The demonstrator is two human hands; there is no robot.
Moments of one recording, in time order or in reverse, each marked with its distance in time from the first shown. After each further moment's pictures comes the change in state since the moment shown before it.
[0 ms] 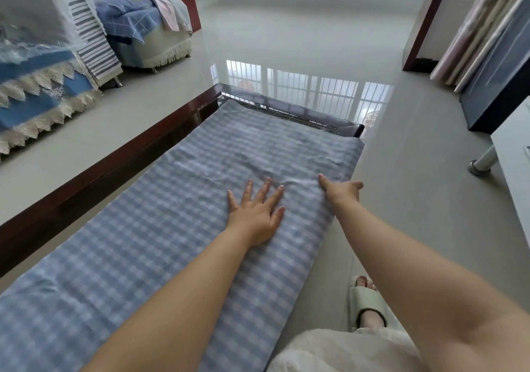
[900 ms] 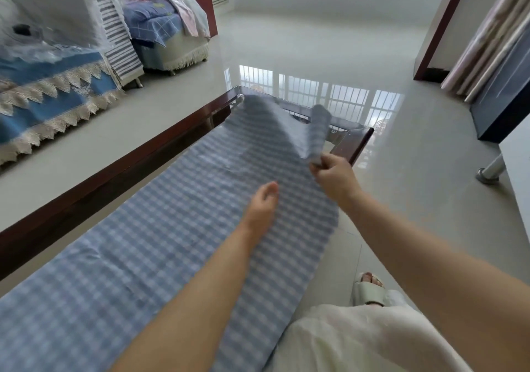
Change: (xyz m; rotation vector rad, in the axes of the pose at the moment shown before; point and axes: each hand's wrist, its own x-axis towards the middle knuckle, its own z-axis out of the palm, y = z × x) left_hand -0.063 0.003 -0.018 -1.320 0.201 -0.122; right_hand -0.085 -0.027 -0.001 -0.125 -0.267 -0.745
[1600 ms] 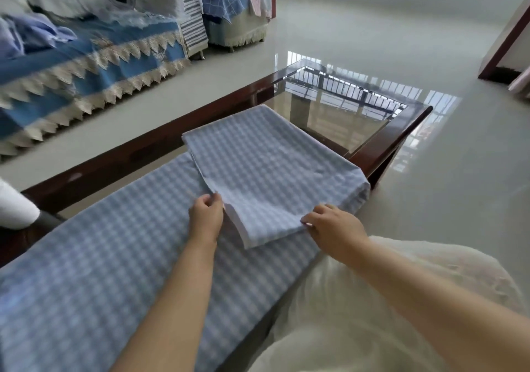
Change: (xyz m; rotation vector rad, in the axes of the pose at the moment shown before) left_hand -0.227 -0.069 -0.170 -0.097 0.688 -0.283; right_hand -0.253 -0.019 0.084 -0.891 -0.418 -0.519
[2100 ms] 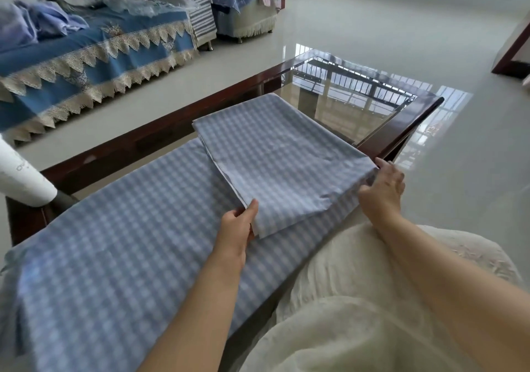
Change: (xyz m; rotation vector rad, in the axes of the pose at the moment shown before) left_hand -0.064 -0.028 0.010 -0.293 -0.244 -0.136; right_hand 0.008 0.045 -0.012 0.613 0.374 0.730
